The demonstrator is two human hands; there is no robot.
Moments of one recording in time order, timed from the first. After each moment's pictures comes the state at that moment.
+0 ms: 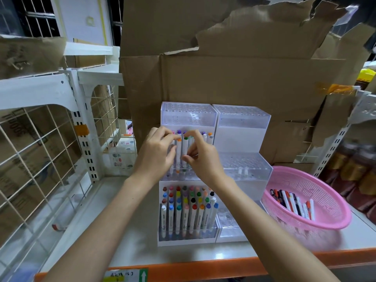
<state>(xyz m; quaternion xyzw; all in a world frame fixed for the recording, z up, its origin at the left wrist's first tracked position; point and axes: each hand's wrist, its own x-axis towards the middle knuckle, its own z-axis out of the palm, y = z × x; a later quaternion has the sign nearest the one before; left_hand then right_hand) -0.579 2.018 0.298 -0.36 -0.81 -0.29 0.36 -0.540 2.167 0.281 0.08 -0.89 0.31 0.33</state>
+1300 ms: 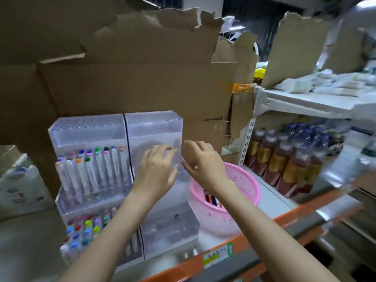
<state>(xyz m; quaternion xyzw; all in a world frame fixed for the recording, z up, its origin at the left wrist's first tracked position) -0.521 2.190 0.290 -0.47 -0.80 -0.20 0.32 -0.443 2.337 0.289 -0.11 -0.93 0.07 0.34</state>
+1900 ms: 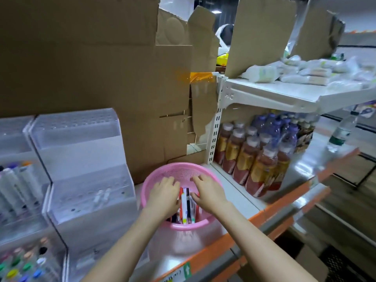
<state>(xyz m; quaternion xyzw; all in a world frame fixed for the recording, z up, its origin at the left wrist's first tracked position) -0.486 2.360 0.205 -0.53 -0.85 0.00 0.07 -0.386 2.484 0.200 -0.25 -0.96 0.06 0.08</state>
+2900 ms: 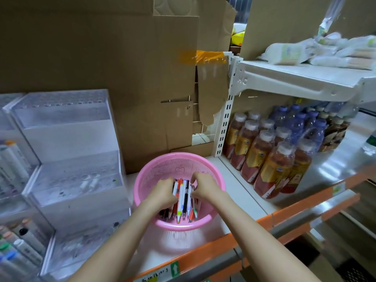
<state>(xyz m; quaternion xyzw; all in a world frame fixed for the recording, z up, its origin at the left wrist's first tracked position) -0.492 2.385 0.173 -0.37 -0.89 -0.23 -0.15 -0.412 2.517 0.175 -0.24 -0.94 0.25 0.00</state>
